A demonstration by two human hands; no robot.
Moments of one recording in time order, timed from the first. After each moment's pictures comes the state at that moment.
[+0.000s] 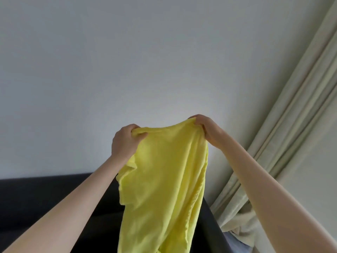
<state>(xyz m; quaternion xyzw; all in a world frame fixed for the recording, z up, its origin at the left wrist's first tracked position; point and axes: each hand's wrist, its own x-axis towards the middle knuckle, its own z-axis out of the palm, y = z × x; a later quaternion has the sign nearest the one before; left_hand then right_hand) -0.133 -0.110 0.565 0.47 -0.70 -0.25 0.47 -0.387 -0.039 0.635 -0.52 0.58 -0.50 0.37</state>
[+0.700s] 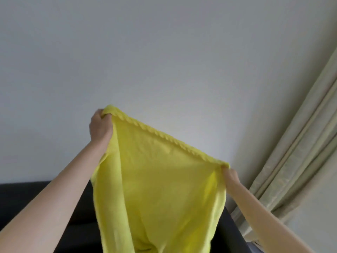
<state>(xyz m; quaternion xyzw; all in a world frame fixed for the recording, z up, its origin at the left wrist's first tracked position) -0.025 -0.175 0.610 0.59 -0.49 -0.27 0.59 -0.394 -0.042 0.477 -0.23 0.78 -0.53 0.25</state>
